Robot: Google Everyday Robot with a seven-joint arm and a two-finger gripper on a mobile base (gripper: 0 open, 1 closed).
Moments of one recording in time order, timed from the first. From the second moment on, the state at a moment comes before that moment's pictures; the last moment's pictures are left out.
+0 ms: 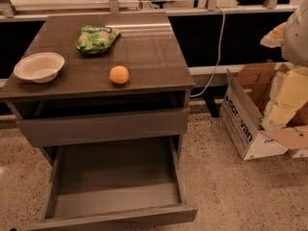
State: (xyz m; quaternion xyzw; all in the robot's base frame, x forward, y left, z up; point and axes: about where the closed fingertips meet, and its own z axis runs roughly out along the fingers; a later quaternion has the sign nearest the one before) arm 0.438 -0.214 0.986 -0.60 0.78 -0.05 0.17
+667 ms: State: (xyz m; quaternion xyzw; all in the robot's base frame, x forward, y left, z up) arm 0.466 -0.190 0.983 -0.61 0.77 -0.04 0.19
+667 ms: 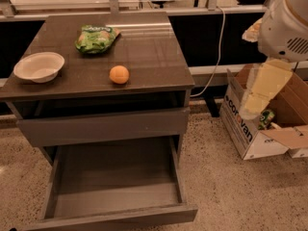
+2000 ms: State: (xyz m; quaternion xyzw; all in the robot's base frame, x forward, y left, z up) arm 0.606 0.014 0.967 -0.62 0.73 0.06 0.29
